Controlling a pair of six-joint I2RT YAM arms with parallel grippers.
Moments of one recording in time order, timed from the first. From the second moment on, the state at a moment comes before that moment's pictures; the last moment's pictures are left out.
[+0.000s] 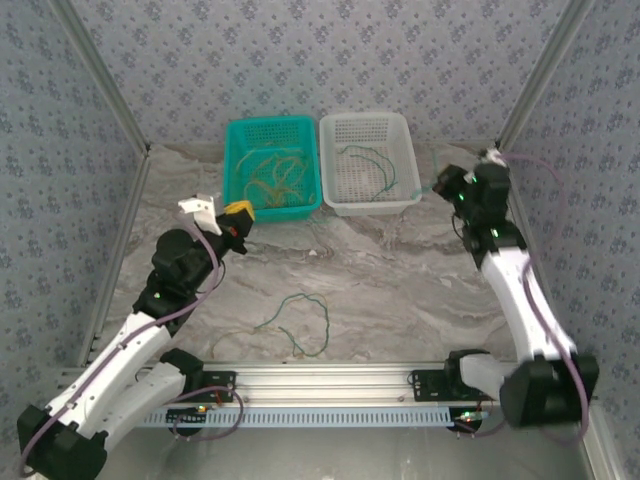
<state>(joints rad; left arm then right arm) -0.50 0.76 0.63 0.16 0.06 -0.36 0.08 1.20 1.04 -0.16 -0.04 0.64</state>
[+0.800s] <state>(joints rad) -0.62 1.47 1.25 0.28 -0.03 -0.13 0.22 1.92 1.81 -0.53 0.06 0.46</state>
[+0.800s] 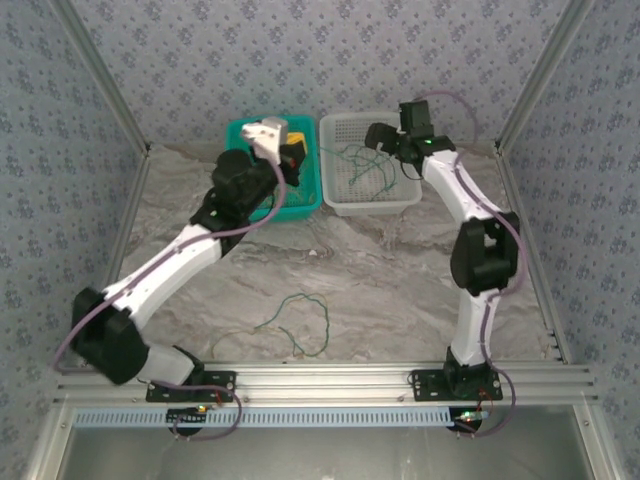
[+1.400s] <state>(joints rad) -0.73 2.76 2.95 -0.45 -0.35 0.09 0.24 0.96 1.20 -0.60 0.35 0.51</state>
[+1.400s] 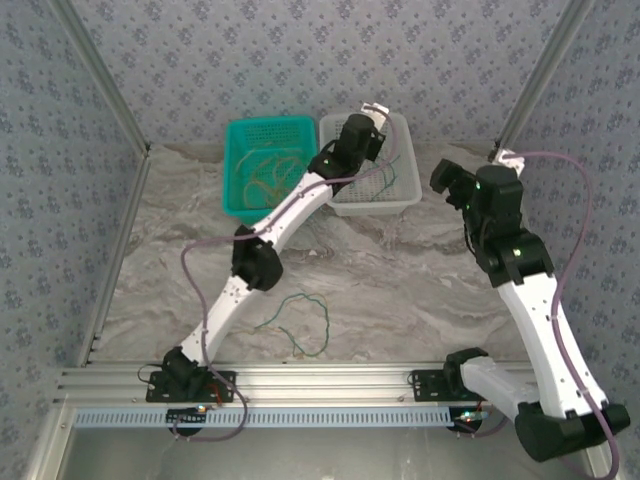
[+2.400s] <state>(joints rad) -0.71 2.71 2.72 -0.68 -0.16 -0.09 0.23 0.87 0.98 -0.49 0.42 0.50</state>
